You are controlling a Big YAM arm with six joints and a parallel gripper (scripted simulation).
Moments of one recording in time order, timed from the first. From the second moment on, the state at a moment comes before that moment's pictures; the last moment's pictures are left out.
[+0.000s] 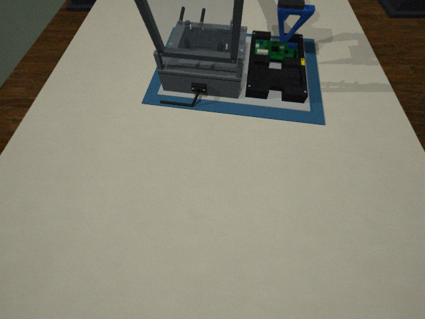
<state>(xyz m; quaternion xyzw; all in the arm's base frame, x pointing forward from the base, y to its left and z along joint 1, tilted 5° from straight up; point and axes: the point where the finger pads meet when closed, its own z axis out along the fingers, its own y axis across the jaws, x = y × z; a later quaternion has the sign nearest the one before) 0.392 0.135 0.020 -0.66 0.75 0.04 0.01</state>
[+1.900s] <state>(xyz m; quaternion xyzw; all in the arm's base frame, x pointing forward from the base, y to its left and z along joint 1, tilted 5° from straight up) 0.393 0.136 0.014 -0.66 0.75 0.04 0.01</state>
